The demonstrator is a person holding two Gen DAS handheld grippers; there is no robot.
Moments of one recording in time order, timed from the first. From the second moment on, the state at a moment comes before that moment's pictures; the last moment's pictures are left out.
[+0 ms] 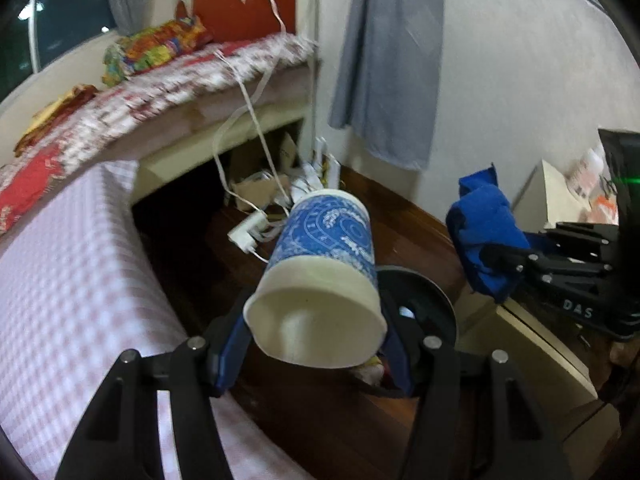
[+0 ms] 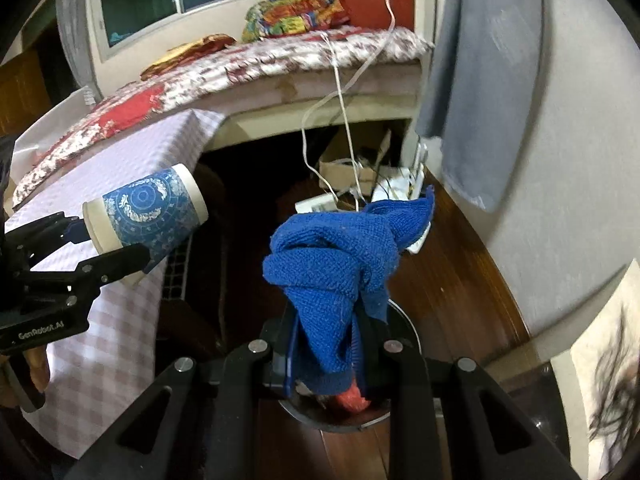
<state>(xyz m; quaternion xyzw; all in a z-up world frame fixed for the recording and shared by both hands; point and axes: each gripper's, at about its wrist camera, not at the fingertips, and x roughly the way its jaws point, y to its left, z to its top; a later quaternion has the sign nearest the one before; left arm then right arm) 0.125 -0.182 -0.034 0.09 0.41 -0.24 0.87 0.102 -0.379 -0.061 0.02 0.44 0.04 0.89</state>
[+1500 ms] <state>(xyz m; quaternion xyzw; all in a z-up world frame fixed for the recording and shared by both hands) 0.096 -0.188 -0.046 0.07 0.46 -0.18 0.87 0.060 -0.398 -0.092 0.07 0.49 -0.03 0.87</state>
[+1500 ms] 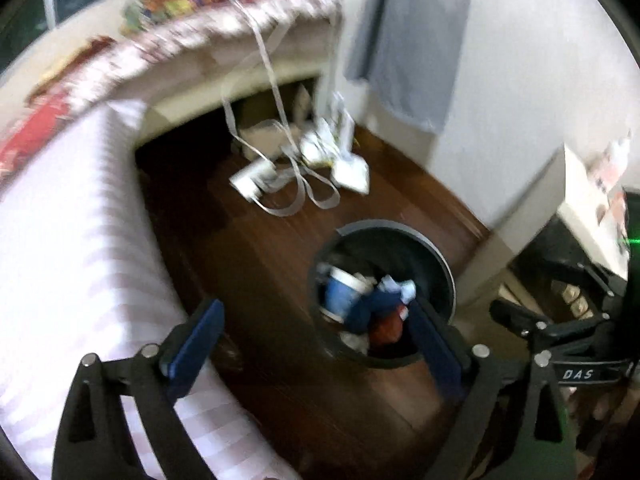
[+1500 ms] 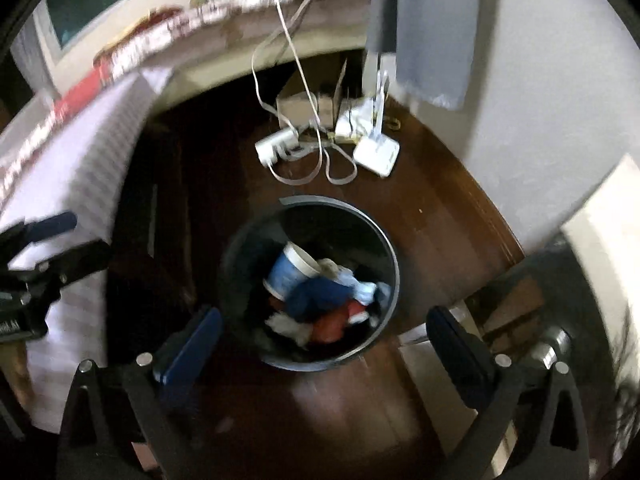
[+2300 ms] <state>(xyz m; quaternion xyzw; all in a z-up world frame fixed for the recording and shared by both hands) 0.028 -0.076 0.037 0.02 0.36 -0.08 0.93 -0.009 -0.268 0.045 -0.01 0.39 -0.01 0.92</state>
